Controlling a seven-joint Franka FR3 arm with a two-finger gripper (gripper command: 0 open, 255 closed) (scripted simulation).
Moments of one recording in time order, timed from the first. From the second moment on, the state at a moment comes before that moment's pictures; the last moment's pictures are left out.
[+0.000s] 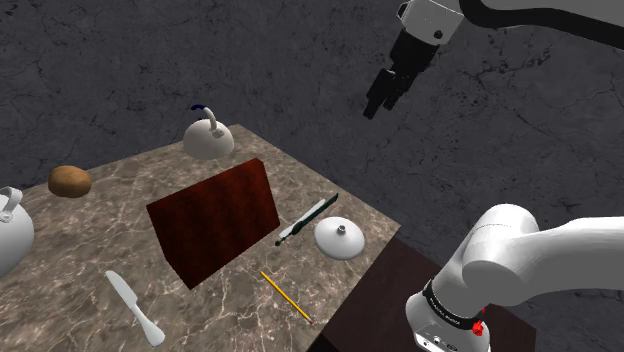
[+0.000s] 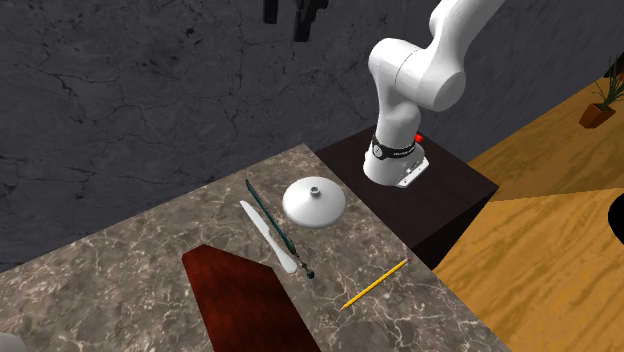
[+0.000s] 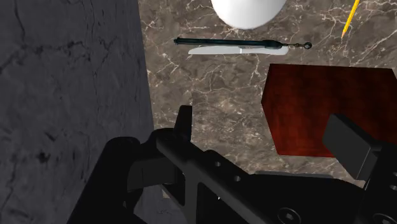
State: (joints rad) arm -0.01 -0.81 0.02 -2.27 0.03 1.68 -0.01
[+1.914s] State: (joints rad) arm -0.43 -0.31 0.86 -2.54 0.21 2.34 1.53
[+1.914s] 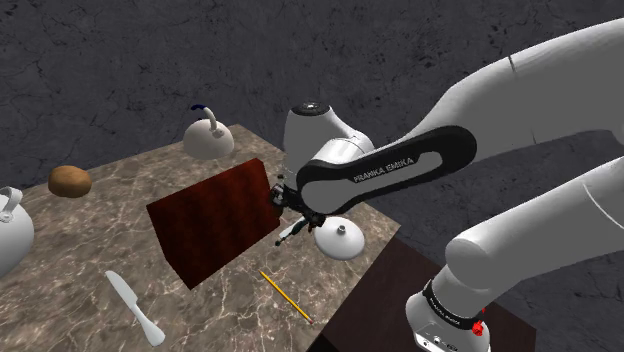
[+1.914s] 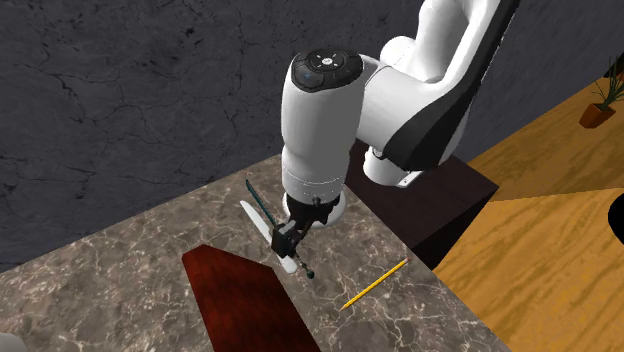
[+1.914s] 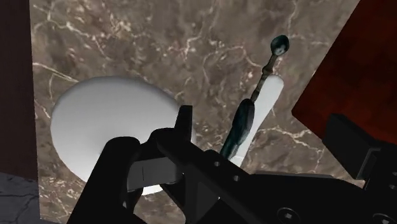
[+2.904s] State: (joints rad) arm -0.59 0.02 1.01 -2.52 -0.14 2.52 1.94
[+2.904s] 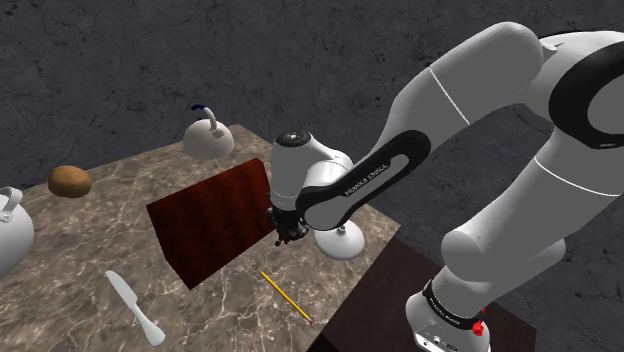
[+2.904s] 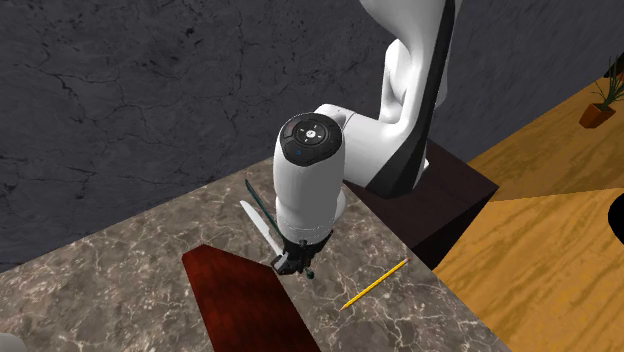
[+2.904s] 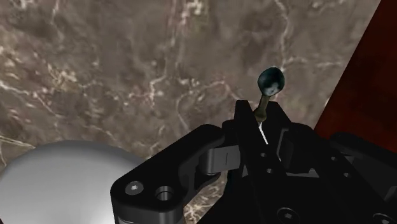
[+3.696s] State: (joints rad) arm -0.57 -0.10 1.00 -2.51 0.03 2.46 1.82
